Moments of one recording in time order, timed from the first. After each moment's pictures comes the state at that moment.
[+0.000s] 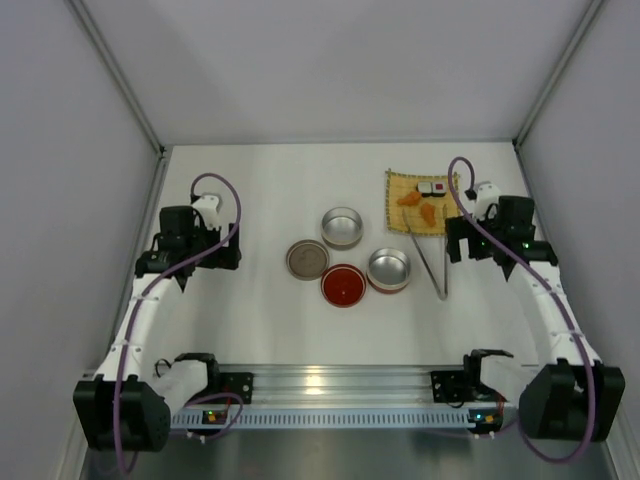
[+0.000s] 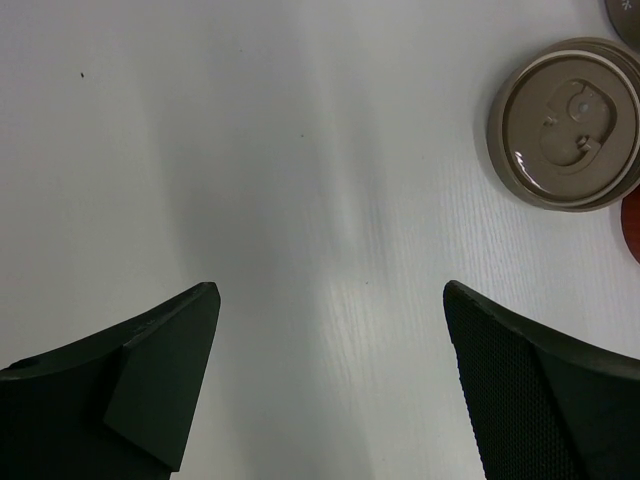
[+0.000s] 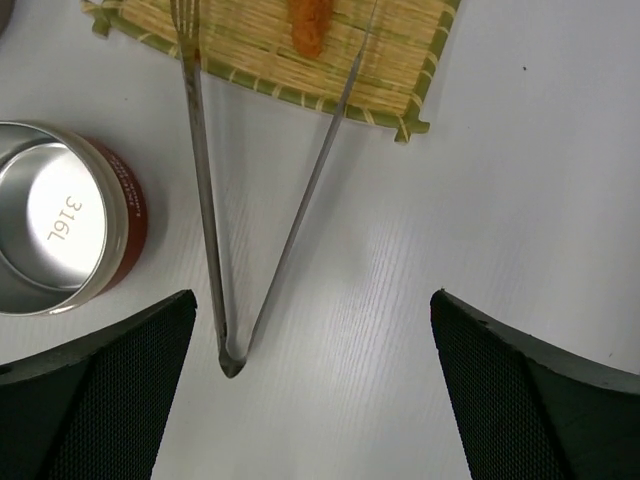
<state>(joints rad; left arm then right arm) -0.02 1.02 0.86 -0.60 0.16 0.07 -0.05 1.01 0.82 -0.55 -0.18 -0.22</state>
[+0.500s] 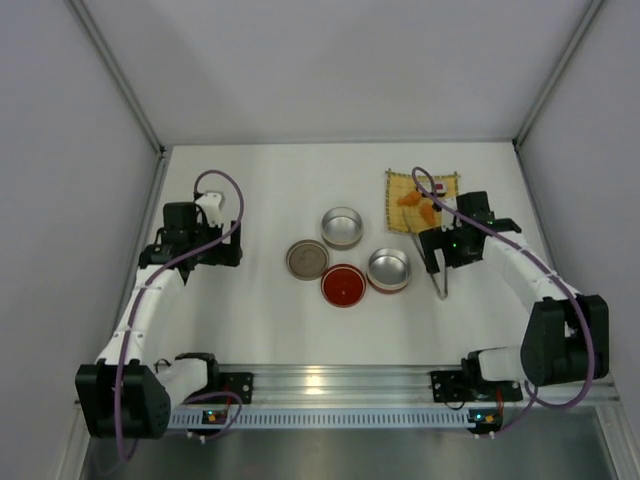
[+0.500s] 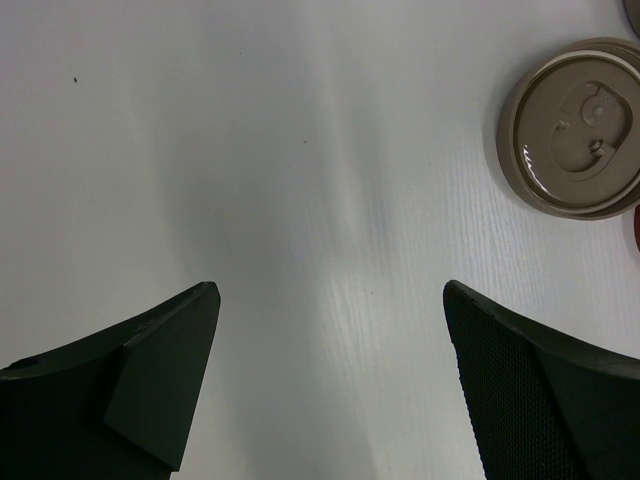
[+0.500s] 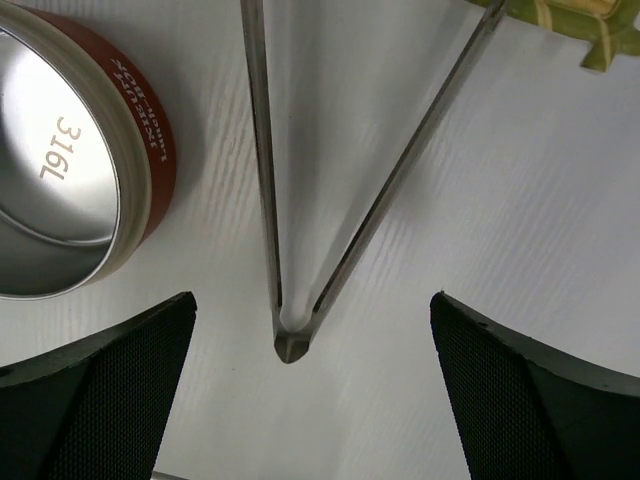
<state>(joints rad) -0.02 1.09 0.87 -0.58 0.17 0.08 0.11 1.34 0.91 -0.69 -0.11 -0.17</state>
